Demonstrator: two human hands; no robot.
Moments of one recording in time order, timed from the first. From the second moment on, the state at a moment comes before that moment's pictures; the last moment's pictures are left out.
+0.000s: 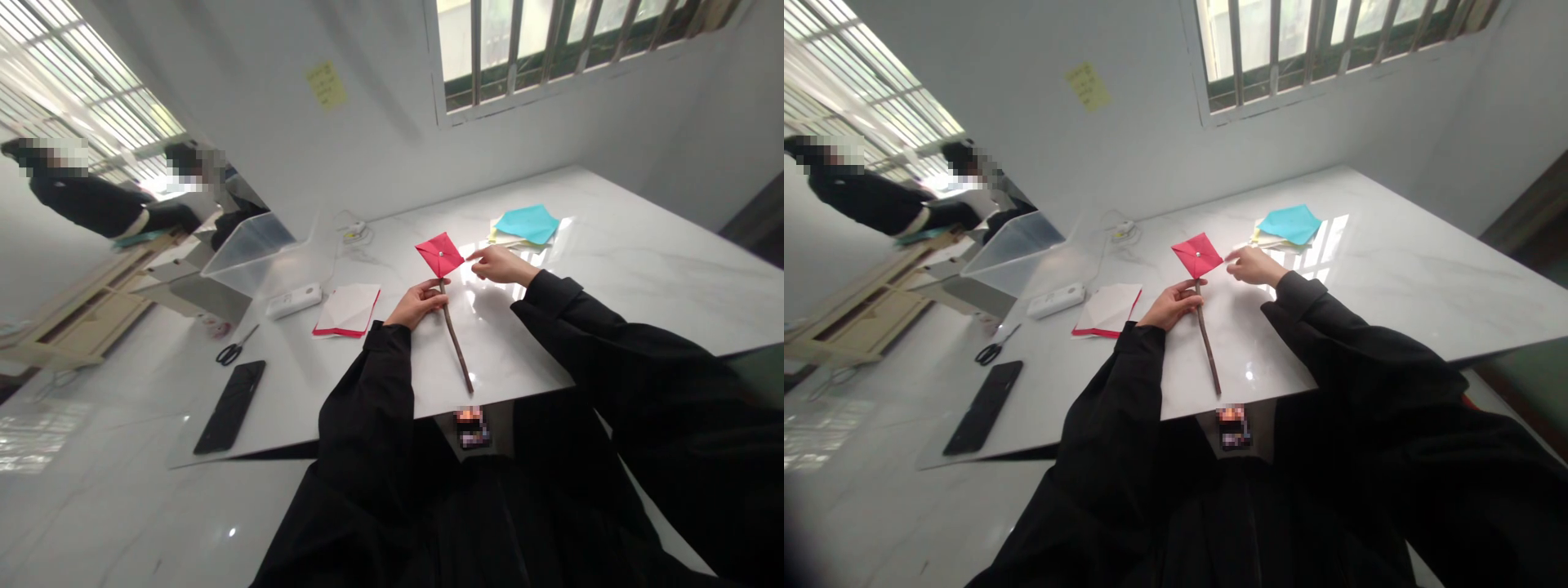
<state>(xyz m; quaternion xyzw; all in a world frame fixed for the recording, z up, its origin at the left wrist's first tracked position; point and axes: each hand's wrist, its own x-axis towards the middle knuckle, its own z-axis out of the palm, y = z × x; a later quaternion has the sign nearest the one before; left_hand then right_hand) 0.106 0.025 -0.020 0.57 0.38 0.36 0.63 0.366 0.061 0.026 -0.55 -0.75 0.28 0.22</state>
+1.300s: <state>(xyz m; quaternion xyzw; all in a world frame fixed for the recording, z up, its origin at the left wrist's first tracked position) 0.112 0.021 -0.014 0.52 0.41 0.42 0.62 0.364 0.058 0.016 -0.46 -0.69 0.40 0.38</state>
